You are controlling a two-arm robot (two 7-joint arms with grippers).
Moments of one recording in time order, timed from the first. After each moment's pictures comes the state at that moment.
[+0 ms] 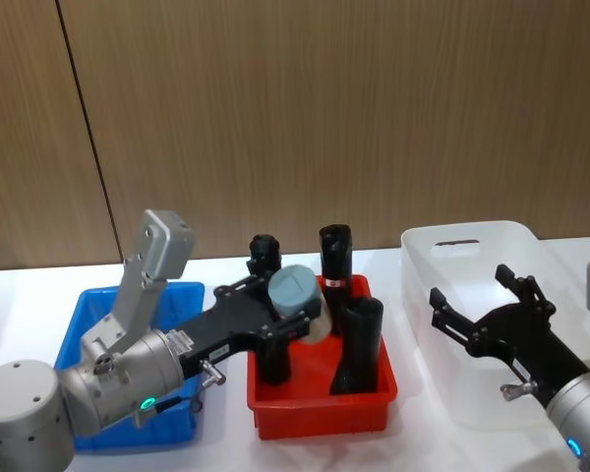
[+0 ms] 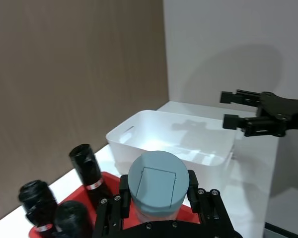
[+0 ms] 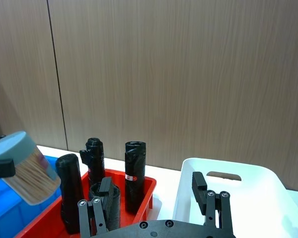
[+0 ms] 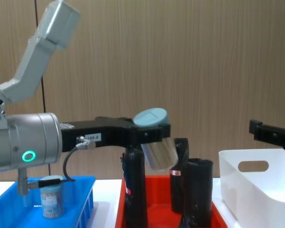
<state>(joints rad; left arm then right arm) -0.36 0.34 0.32 -1.46 -0.36 0.16 -0.67 -0.01 0.34 -0.23 -1.77 0.29 0.03 0.07</state>
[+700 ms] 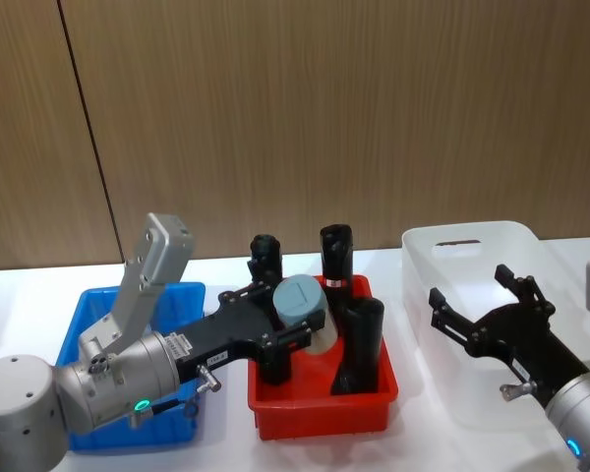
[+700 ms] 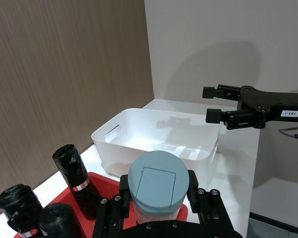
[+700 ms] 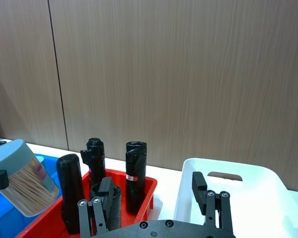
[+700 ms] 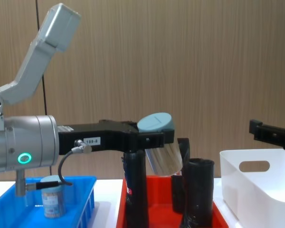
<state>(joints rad) -0.38 0.35 0.33 -1.42 -0.37 0.14 -0.76 -0.01 0.34 -0.23 -1.77 0.29 0.03 0.07</state>
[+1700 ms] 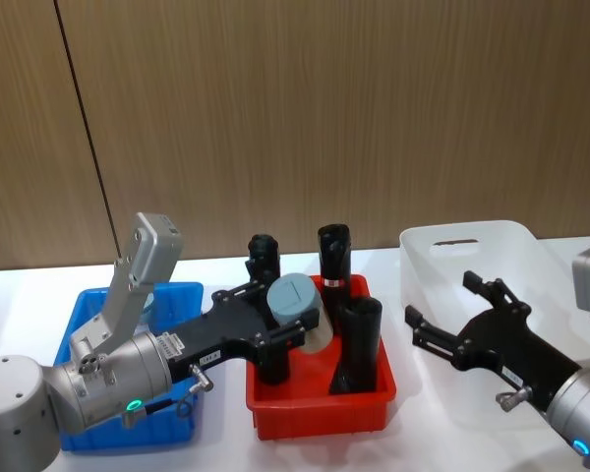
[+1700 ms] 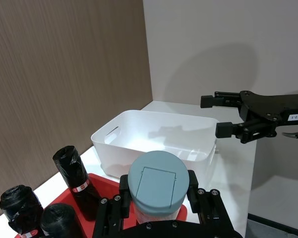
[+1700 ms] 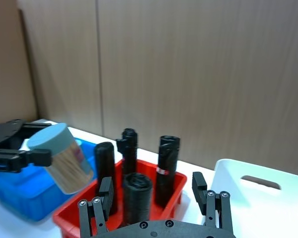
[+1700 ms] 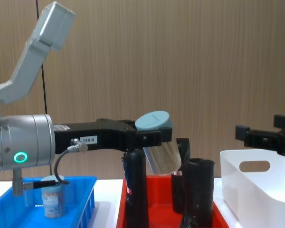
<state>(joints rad) -0.39 0.35 0.32 -1.41 -0.38 0.14 -0.77 0.00 0.38 -0.21 -1.77 0.31 0.08 0.26</state>
